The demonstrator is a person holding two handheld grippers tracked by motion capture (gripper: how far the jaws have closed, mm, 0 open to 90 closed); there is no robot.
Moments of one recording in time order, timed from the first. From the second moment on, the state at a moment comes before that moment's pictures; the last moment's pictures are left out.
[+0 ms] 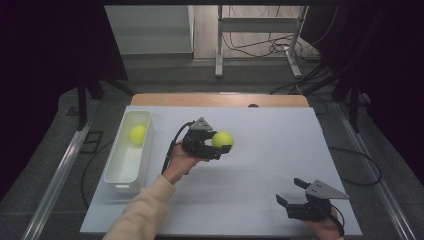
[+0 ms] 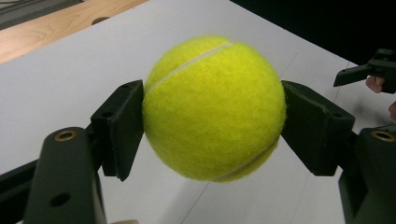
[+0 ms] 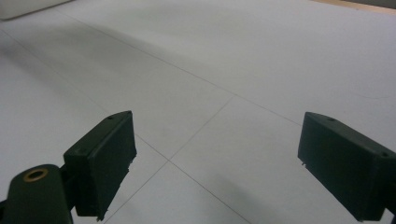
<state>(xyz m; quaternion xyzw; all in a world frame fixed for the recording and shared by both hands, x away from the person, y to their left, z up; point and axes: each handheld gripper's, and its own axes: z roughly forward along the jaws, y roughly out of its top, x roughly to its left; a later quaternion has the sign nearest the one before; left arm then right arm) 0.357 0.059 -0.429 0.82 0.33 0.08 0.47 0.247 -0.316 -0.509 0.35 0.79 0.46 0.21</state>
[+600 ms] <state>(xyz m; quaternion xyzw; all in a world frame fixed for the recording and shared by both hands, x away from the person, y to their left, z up) 0.350 0.073 -0.427 0.81 0.33 0.08 0.47 0.247 -0.316 -0.509 0.35 0.79 0.46 0.21</state>
